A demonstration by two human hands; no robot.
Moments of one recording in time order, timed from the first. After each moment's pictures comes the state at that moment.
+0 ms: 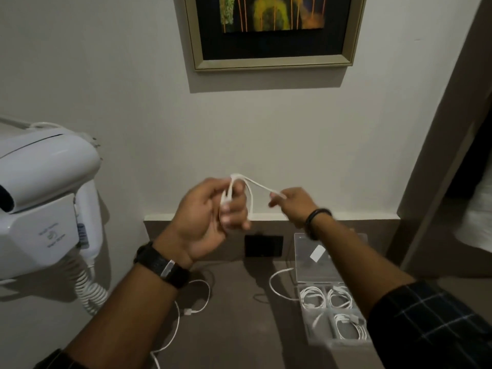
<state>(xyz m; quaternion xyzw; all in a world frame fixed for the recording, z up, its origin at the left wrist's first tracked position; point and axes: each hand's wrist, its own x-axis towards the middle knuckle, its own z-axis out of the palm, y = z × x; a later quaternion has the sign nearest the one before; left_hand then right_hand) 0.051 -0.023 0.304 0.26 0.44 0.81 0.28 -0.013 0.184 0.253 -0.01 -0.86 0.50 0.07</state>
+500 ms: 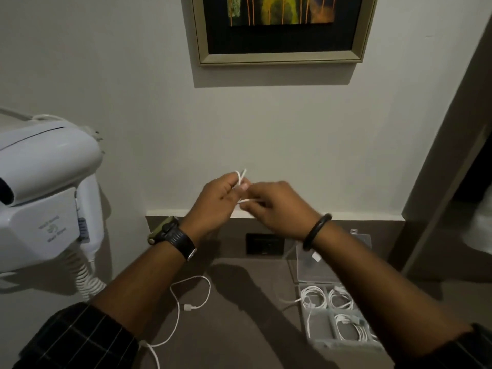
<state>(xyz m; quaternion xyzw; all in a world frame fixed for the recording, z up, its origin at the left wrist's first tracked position) 0.009 -0.017 0.283 0.26 0.83 0.48 -0.13 0.049 0.137 0.303 0.27 -0.91 0.27 0.17</state>
